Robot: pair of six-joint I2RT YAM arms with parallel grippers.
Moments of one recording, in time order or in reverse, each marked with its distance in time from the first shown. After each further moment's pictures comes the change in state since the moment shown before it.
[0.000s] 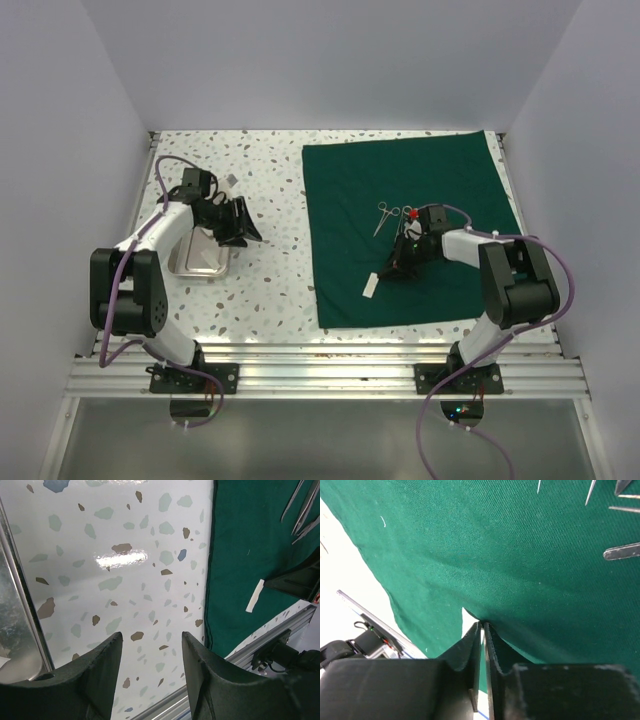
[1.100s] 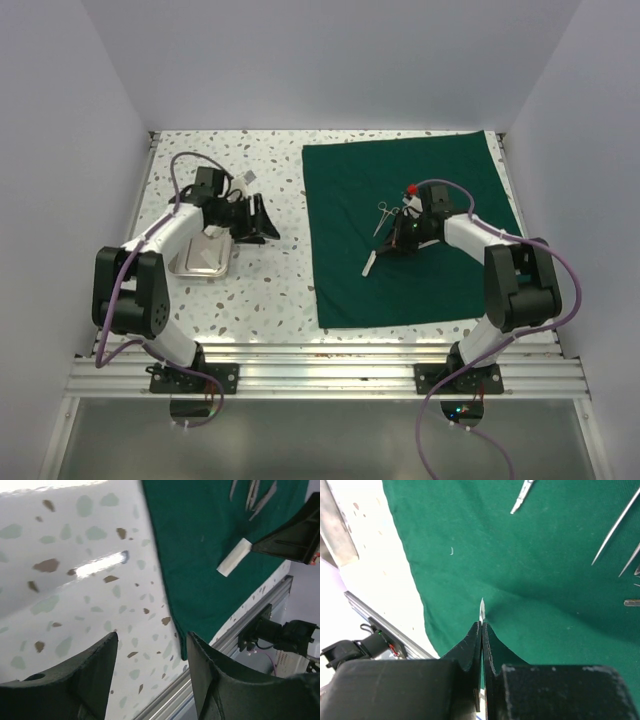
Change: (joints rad) left arm -0.062 0.000 -0.003 0.066 0.114 -0.003; right arm 0.000 -0.021 0.163 -0.066 -0.004 -0.050
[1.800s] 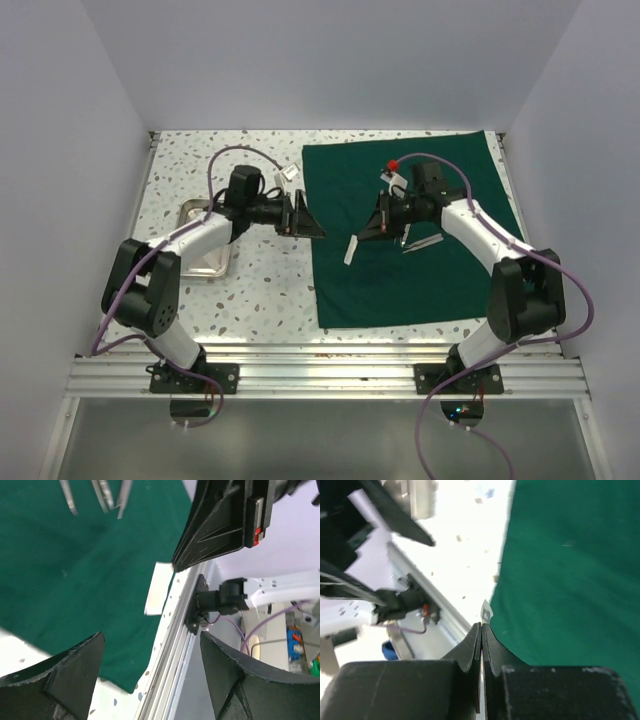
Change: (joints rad) left arm -0.243 0.039 -0.043 0.511 0.312 -0.186; right arm 0.081 -0.063 0.204 -0.171 -0.189 -0.059
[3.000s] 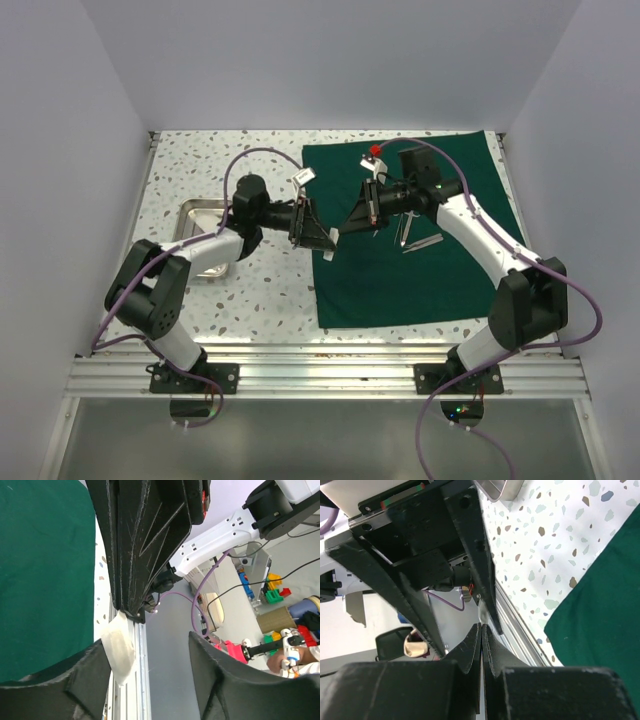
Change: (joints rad) left arm -0.115 0.001 -0.143 0.750 0.309 -0.417; right arm 0.114 -0.040 0.148 -0.013 -0.201 0.055
